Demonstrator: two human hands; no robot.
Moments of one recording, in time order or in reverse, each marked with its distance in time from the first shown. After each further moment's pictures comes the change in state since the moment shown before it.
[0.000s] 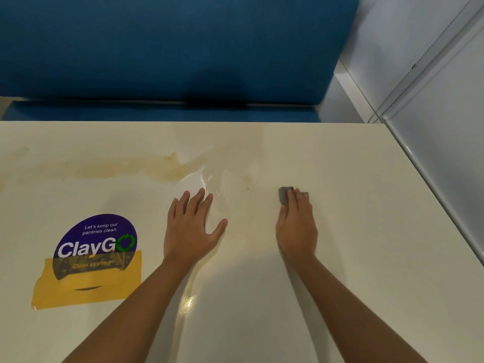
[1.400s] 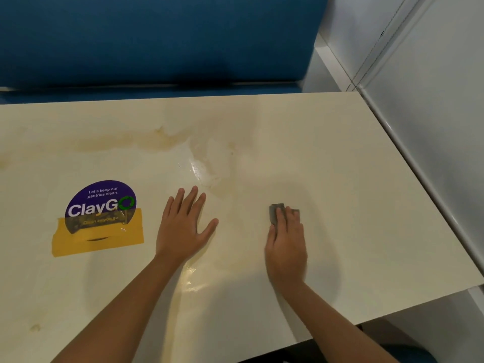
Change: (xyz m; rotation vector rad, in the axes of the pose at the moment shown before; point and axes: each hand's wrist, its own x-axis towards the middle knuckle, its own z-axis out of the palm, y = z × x) left_hand -0.080 0.005 -0.012 -0.005 -0.101 0.128; right_hand -0.142 0.011 -0.033 0.008 0.047 0.096
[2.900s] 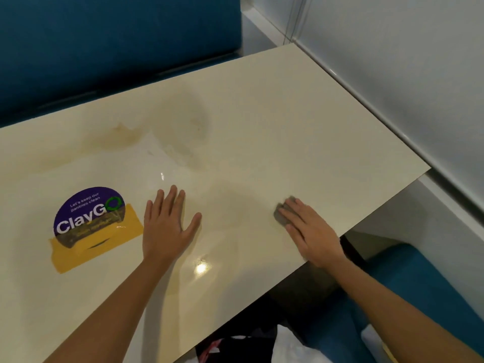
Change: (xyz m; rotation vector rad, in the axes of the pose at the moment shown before) left_hand -0.039 -0.030 -0.009 0.006 -0.062 0.152; right_hand -0.088 0.070 -0.052 -0.042 -0.308 -0.205
